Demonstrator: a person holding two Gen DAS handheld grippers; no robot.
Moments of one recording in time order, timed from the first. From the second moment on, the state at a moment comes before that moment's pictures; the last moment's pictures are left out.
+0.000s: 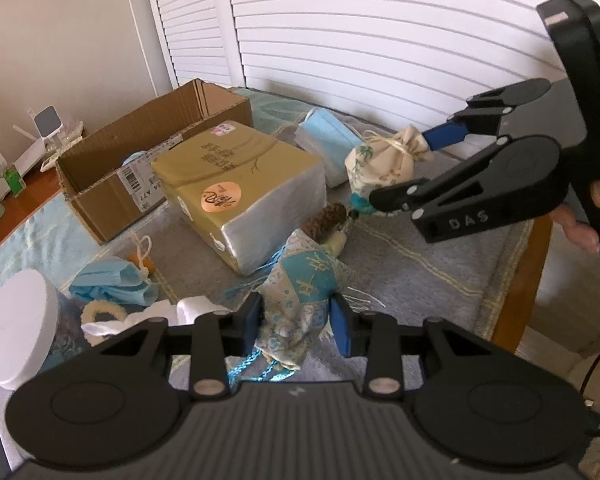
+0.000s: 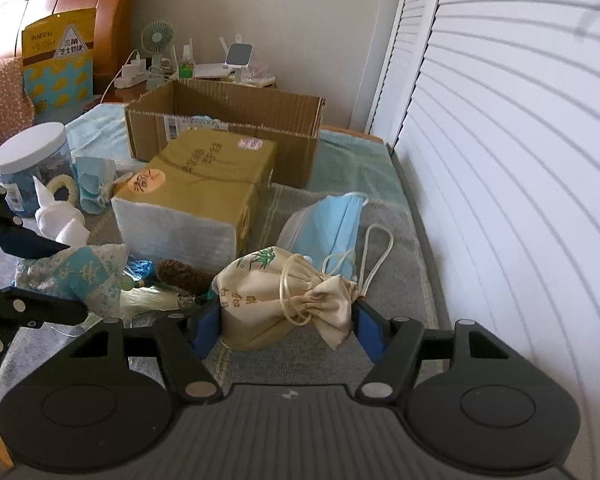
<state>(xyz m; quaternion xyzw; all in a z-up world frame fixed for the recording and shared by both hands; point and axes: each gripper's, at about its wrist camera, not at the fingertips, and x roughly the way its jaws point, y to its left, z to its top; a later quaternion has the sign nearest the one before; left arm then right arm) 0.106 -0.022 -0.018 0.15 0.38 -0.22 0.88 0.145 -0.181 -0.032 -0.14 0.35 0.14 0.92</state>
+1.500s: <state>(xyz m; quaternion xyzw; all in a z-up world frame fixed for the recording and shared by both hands) 0.107 0.030 0.013 0.12 0.35 -0.23 0.90 0.282 -0.115 0.121 -0.05 0.29 0.20 0.93</state>
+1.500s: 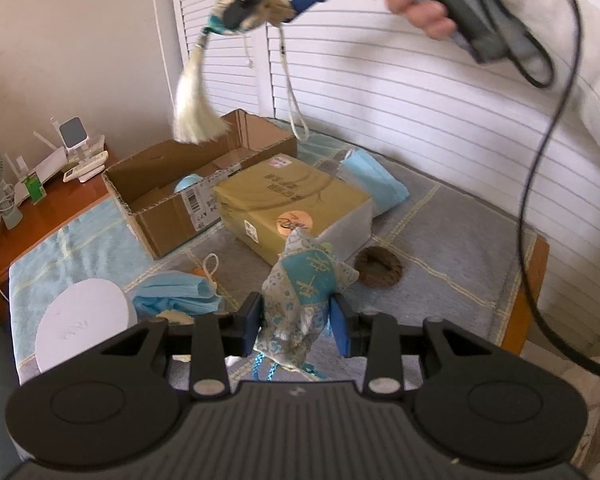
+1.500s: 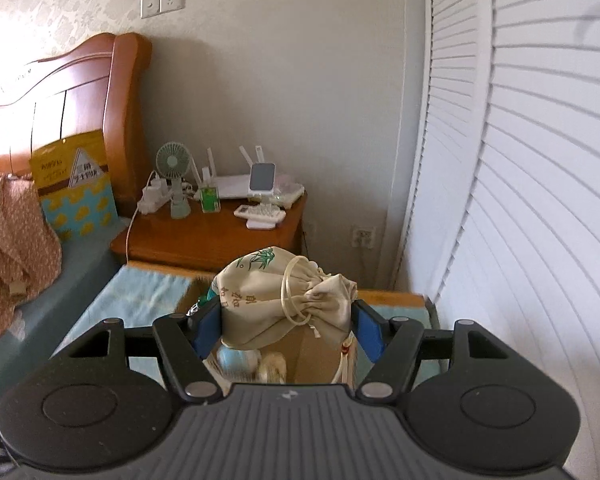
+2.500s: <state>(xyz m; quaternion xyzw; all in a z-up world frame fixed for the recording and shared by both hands) 0.129 0.038 0.008 0.11 0.36 -0.21 0.90 0.360 -0.094 0.055 -0.03 0.35 0.18 0.92</state>
